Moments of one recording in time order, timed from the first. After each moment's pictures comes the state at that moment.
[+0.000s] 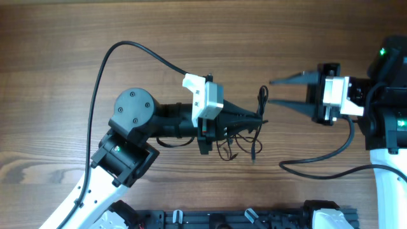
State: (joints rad) left arm -0.66 1.08 1.04 0.21 0.93 -0.31; right arm -0.05 1.15 1.30 -0.64 -1.54 -0.99
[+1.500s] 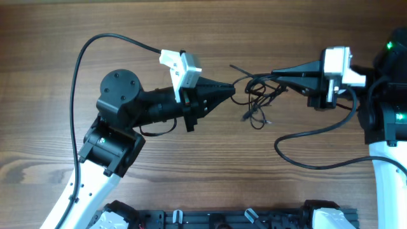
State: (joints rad) left arm -0.47 1.09 1.04 0.04 0.87 -0.34; right arm -0.07 1.18 1.30 -0.40 -1.51 -0.56
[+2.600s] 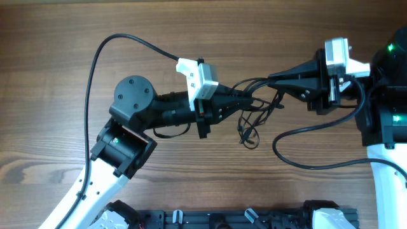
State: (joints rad) left arm -0.58 1.12 1.04 0.16 0.86 -0.29; right arm -0.03 1.17 1.30 -0.30 -1.56 -0.29
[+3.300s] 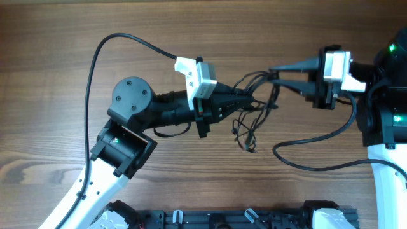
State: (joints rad) left arm -0.58 1.12 1.04 0.20 0.86 -0.33; right arm -0.04 1.17 1.30 -0.30 -1.49 -0.59
